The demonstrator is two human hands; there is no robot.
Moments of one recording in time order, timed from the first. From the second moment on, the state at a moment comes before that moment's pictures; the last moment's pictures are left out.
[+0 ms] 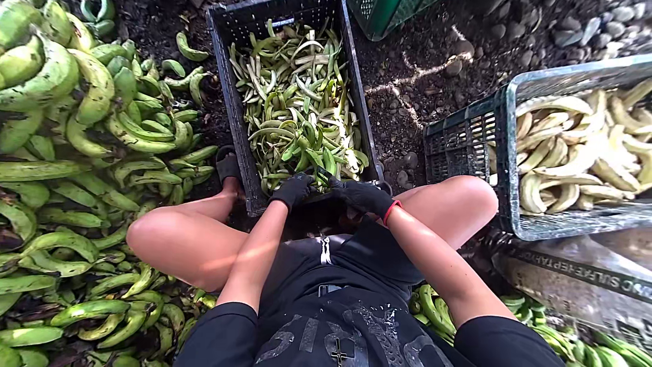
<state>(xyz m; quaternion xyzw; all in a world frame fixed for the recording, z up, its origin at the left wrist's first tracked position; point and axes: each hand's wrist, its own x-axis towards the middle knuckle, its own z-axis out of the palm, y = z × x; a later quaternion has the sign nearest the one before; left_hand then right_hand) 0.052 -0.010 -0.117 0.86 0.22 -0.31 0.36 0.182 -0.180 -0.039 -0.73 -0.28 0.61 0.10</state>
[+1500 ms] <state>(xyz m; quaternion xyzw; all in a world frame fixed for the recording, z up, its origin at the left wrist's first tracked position) 0.065 0.083 -0.029 0.90 0.37 0.09 0.21 0.223 -0.203 -0.014 -0.52 0.00 0.67 0.54</state>
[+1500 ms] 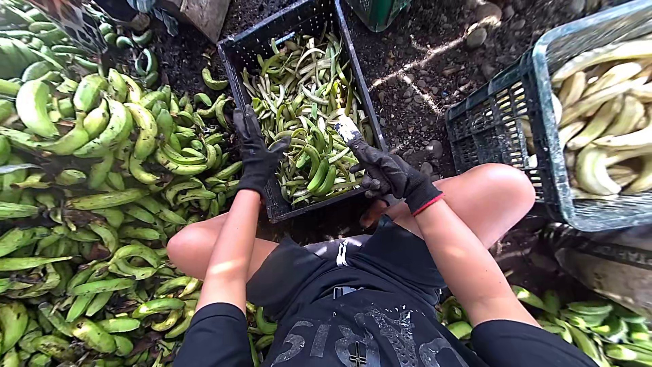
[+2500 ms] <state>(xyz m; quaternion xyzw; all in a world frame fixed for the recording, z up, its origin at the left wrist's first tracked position) 0.087 0.065 0.042 0.44 0.24 0.17 0.85 0.208 -0.181 -0.015 -0.58 -0.12 0.51 0.62</state>
